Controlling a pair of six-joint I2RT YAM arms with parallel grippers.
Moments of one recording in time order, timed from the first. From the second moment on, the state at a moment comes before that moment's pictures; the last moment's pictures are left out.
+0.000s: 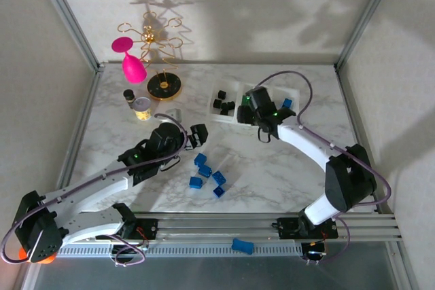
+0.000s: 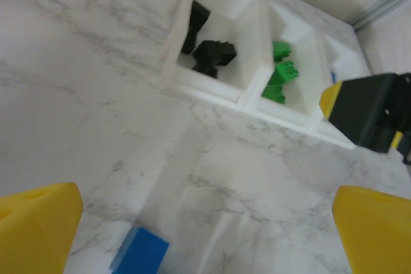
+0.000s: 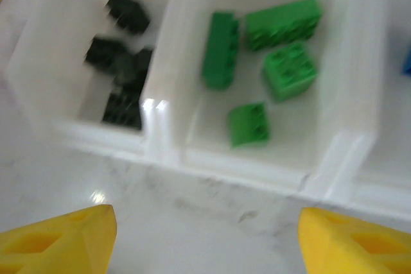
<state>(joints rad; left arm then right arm) -0.75 1.05 0.70 -0.18 -0.30 -0.79 0.62 1.55 1.11 -0.44 0.23 0.47</state>
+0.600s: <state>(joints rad) -0.75 0.84 0.58 -0.36 -0.44 -0.91 1.03 1.68 1.05 -0.33 0.15 0.55</state>
